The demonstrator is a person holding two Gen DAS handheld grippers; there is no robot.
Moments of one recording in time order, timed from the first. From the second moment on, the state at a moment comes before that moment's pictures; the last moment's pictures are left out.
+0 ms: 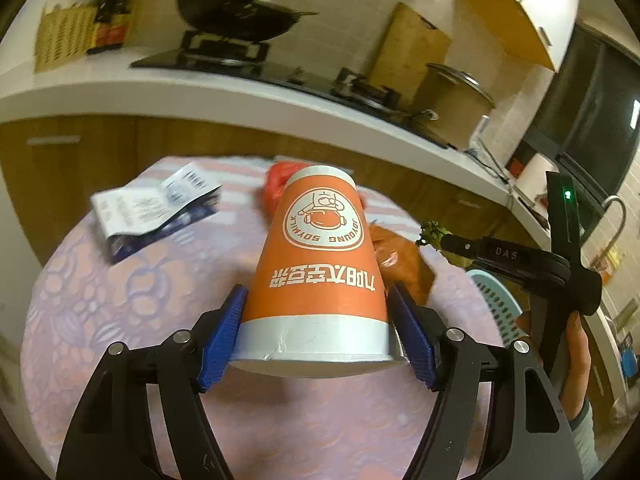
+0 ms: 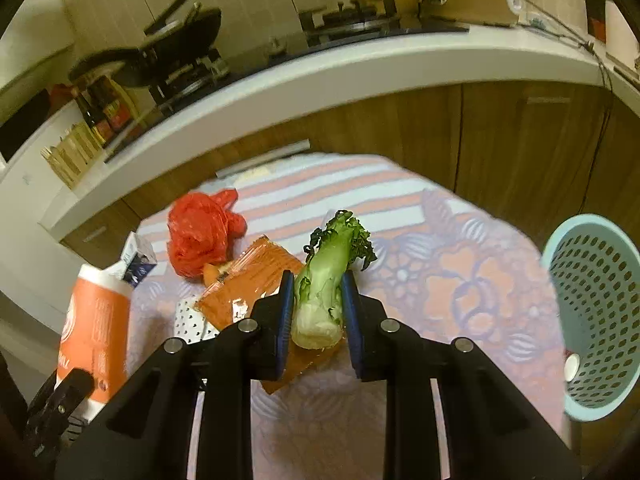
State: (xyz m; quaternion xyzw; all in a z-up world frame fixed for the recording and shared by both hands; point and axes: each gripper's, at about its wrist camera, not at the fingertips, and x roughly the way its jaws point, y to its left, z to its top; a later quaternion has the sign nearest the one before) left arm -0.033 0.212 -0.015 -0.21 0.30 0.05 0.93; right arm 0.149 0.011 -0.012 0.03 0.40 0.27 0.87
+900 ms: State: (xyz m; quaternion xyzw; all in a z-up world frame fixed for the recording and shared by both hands) left arm 0.105 -0.001 0.016 -0.12 0.33 -0.12 0.93; right arm 0.153 -0.201 0.020 0.03 0.32 0.13 0.94
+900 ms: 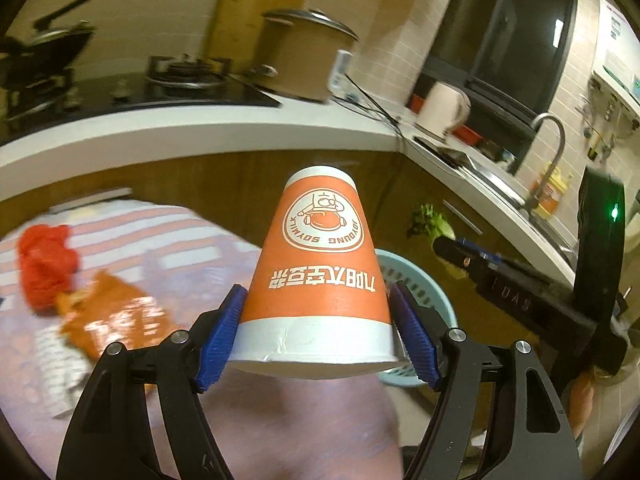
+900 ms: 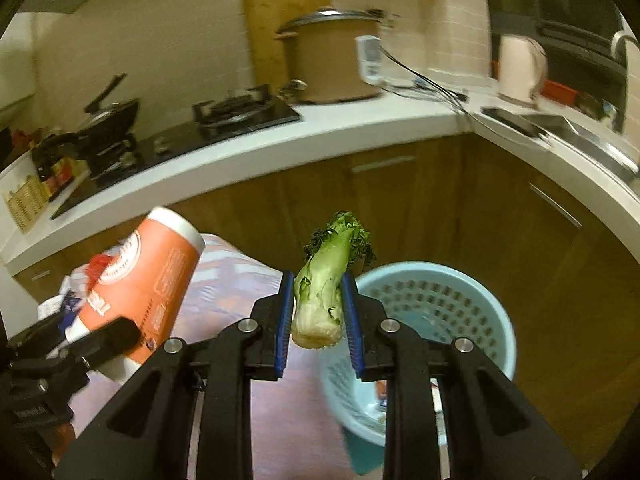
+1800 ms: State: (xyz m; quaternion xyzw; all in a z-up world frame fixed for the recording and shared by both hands) left arm 0.185 -0.149 -0.099 -0.03 0.45 -0.20 0.87; right arm 0.196 -0.308 -0.138 0.10 0.49 0.05 0.86
